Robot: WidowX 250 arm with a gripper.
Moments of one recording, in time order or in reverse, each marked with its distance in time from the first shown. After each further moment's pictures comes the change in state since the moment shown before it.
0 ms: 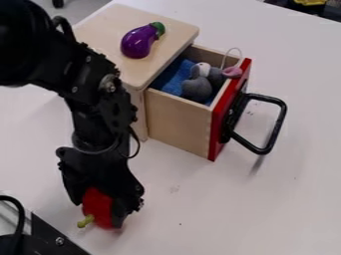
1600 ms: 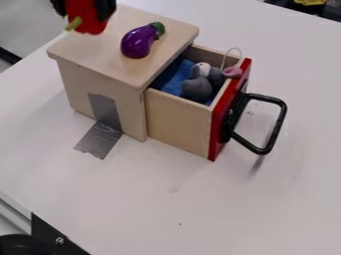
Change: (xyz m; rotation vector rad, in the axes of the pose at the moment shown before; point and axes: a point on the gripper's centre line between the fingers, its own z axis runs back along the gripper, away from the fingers) arm 0.134 0.113 0.128 -0.061 -0.088 0.133
